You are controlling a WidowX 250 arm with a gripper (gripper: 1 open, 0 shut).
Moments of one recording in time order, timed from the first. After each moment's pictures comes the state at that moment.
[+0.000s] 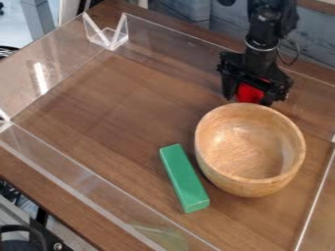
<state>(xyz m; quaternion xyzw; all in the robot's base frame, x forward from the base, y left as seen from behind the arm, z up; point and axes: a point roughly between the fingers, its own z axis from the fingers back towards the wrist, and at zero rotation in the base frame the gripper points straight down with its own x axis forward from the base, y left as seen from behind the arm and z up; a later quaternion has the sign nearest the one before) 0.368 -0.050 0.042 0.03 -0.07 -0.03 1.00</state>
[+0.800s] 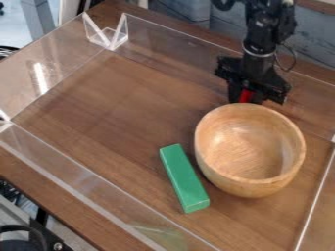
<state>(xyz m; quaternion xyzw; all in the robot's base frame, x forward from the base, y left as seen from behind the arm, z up) 0.361 -0.047 0.055 0.03 -0.09 -0.03 1.00</state>
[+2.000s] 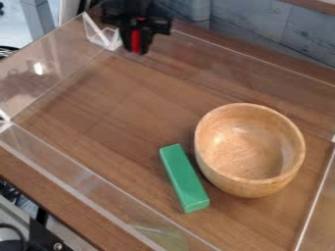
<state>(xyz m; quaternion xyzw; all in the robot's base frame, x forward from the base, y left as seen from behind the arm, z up) 0.333 0.136 0.080 0.05 -0.07 0.17 0.98</state>
